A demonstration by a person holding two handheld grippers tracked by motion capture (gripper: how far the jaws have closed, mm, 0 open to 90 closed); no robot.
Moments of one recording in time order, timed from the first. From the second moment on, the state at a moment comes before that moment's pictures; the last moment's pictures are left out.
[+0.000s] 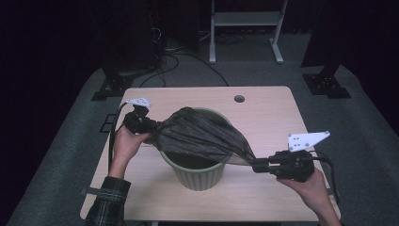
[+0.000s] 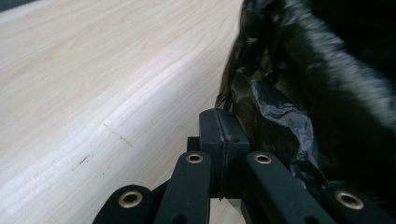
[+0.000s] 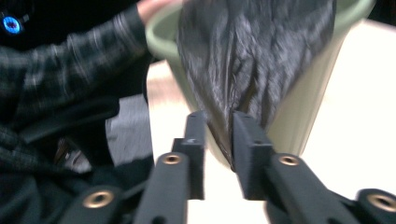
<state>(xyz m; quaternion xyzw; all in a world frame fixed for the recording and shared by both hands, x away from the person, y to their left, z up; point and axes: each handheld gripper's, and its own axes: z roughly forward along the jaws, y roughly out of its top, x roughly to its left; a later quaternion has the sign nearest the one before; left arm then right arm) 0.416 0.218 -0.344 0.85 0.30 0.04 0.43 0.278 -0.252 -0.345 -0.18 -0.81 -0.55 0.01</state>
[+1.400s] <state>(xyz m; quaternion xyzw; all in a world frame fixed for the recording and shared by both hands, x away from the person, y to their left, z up) 0.438 0.208 -0.375 0.86 0.32 0.03 0.39 0.430 -0.196 -0.400 -0.39 -0.81 -0.43 -0.09</state>
